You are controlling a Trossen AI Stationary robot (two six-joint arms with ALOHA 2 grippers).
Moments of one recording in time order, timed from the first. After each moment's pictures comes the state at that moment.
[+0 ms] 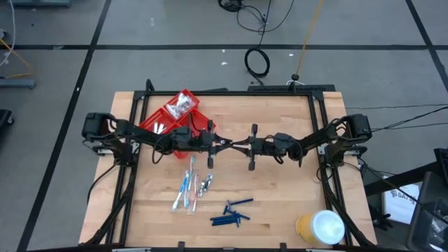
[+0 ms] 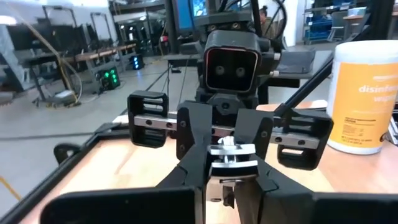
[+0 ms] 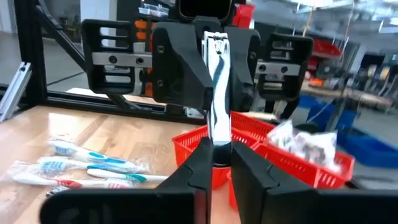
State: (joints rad) left arm 0.02 1.61 0.68 0.93 0.02 0.12; right arm 0.00 1.67 0.51 1.22 0.08 -0.15
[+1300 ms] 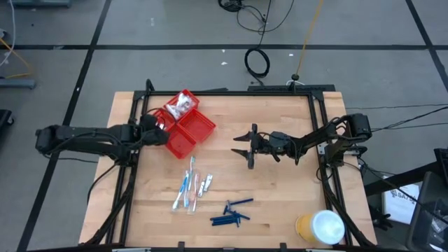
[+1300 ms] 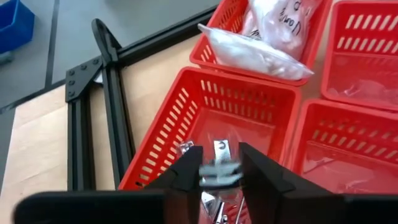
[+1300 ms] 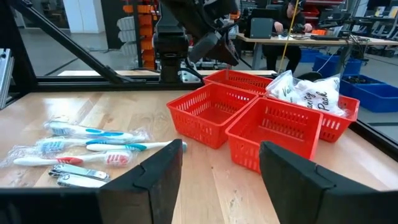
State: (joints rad) left arm 0.14 0.83 0.48 -0.88 -0.77 -0.85; right arm -0.03 1.67 0.51 1.08 0.08 -0.01
